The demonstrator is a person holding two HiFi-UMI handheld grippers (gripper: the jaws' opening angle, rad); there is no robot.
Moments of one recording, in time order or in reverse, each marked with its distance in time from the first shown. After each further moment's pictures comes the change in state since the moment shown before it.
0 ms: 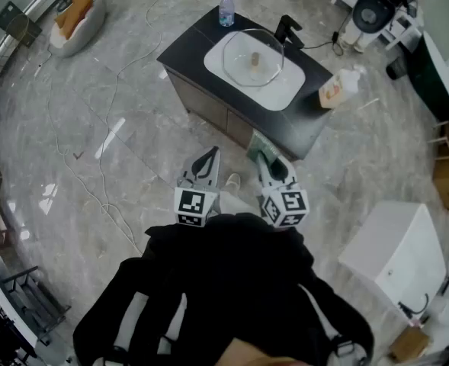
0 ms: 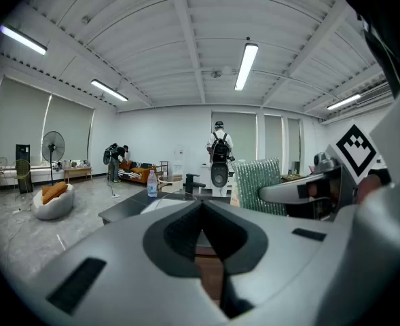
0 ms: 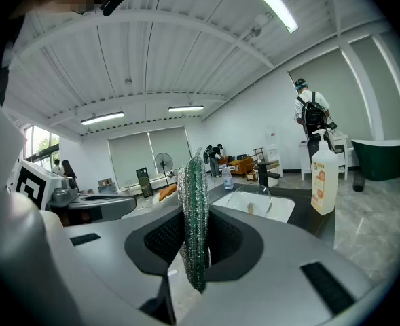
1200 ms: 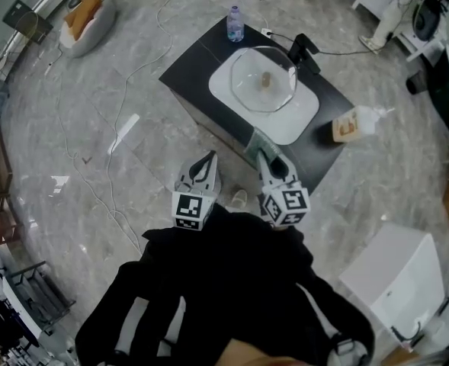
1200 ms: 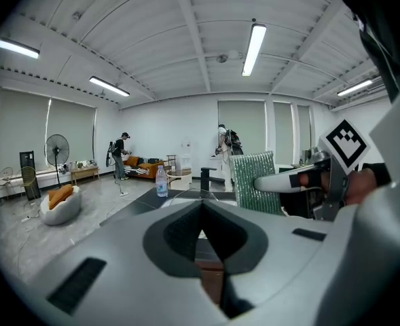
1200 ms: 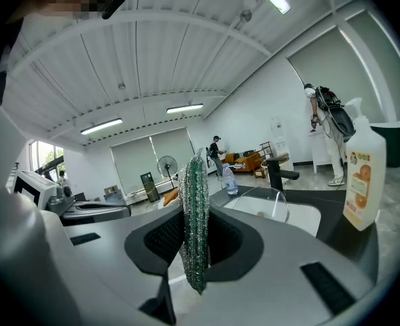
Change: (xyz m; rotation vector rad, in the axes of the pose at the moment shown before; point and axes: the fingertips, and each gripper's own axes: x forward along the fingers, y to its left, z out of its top) left arm 0.119 0.071 0.016 0.034 0.067 0.061; right arm 0.140 -0.068 0.043 0.057 -0.001 0.076
